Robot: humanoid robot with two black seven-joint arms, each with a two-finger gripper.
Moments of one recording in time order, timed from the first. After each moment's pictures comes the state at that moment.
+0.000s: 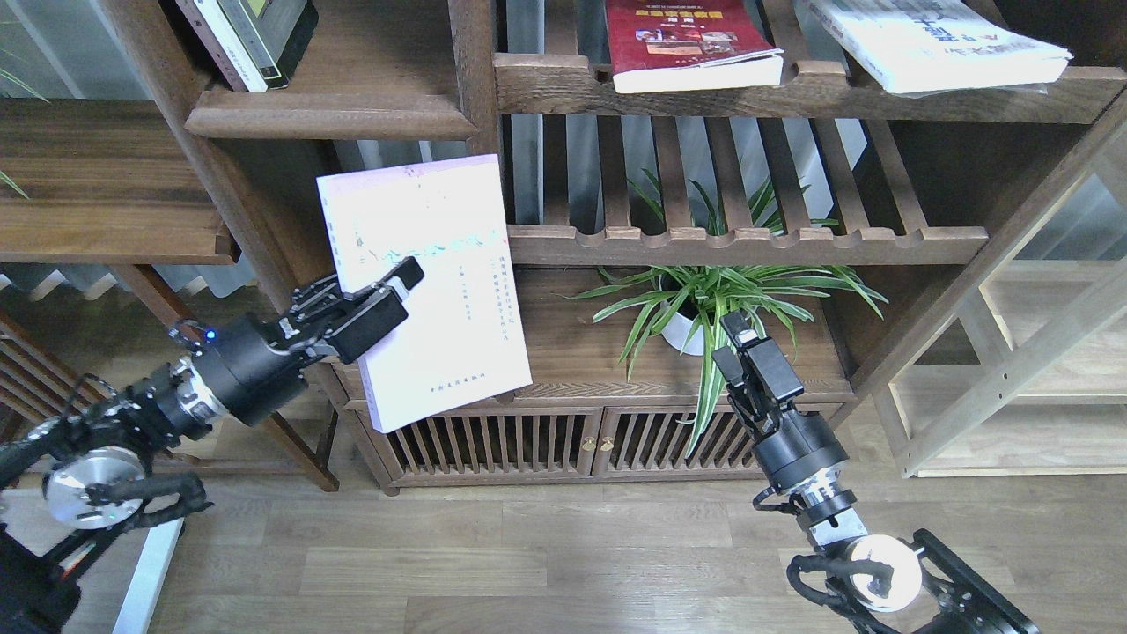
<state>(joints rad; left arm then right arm) -0.27 0.55 -1.01 -1.57 0.31 -0.49 0.00 0.00 -0.17 1.09 1.16 0.17 0.58 0.08</state>
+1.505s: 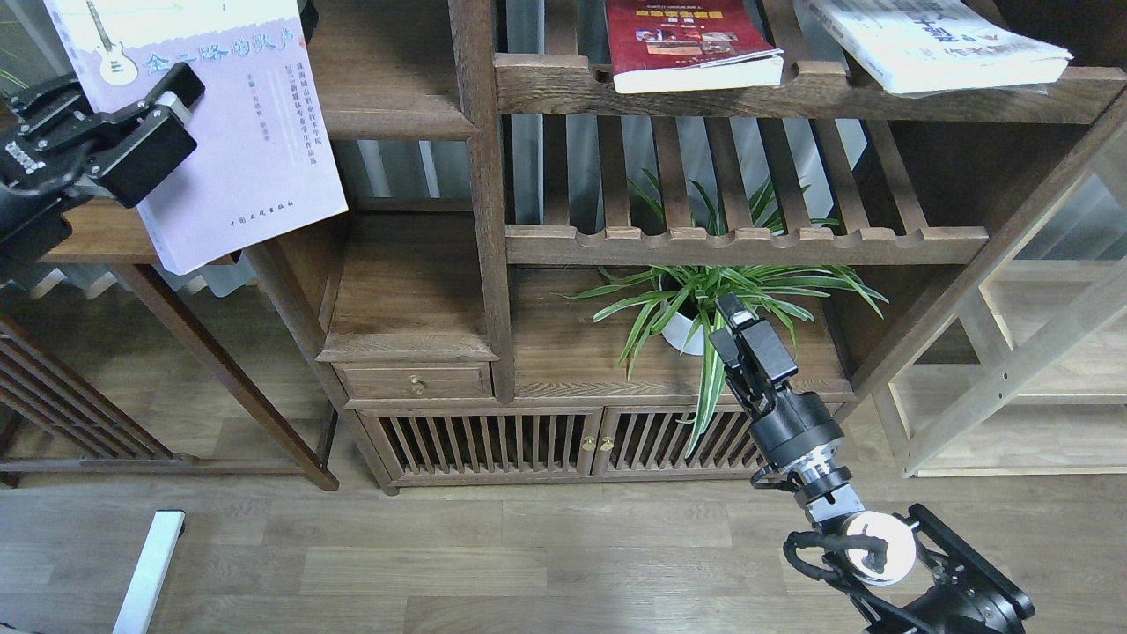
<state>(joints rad) -0.29 0.70 -1.45 -1.63 0.38 -0.49 0.16 0.07 -0.17 1.07 1.12 0.17 0.58 0.08</state>
